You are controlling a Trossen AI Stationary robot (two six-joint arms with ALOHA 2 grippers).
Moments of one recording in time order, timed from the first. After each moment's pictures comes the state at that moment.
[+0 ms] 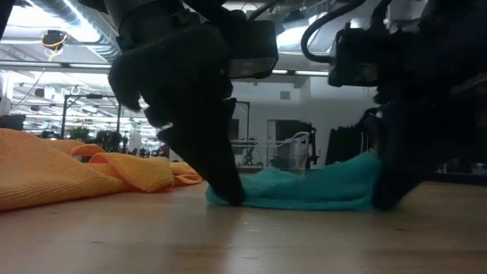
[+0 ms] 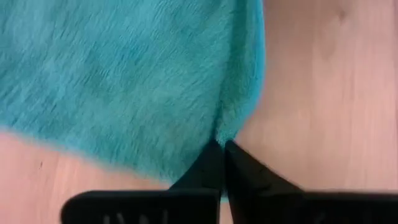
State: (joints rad) left arm -0.43 2.05 1.33 -0.39 -0.26 -0.51; right arm 0.56 1.88 1.02 -0.31 0.18 0.68
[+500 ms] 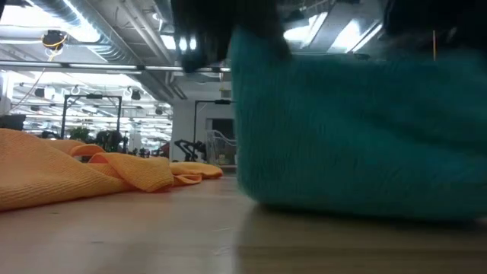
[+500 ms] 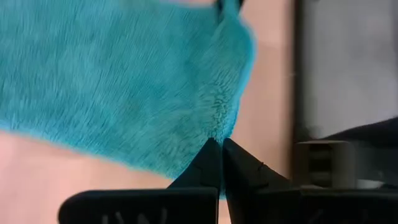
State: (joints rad) left arm -0.51 2.03 1.57 -0.46 -0.08 -0.69; right arm 0.68 1.81 1.04 -0.17 0.03 0.97
